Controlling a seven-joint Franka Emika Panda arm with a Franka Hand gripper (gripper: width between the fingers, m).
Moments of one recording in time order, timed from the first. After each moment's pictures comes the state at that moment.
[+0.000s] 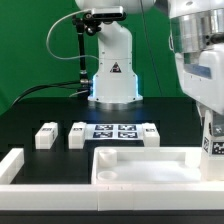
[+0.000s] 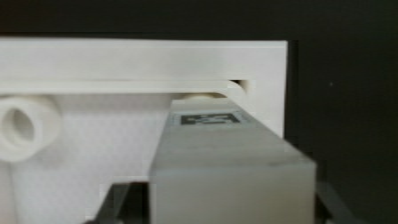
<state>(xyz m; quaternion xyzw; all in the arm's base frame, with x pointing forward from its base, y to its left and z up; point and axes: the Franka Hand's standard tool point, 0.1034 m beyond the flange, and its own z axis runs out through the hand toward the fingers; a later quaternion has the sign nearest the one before) 0.642 0.106 0.102 -0.68 0.73 0.03 0.08</state>
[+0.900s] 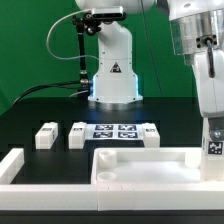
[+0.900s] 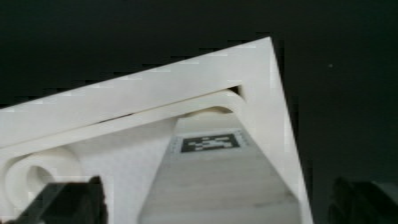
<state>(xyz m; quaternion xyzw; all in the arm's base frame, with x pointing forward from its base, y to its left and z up) 0.641 0.111 0.102 -0.61 0.79 0.04 0.09</state>
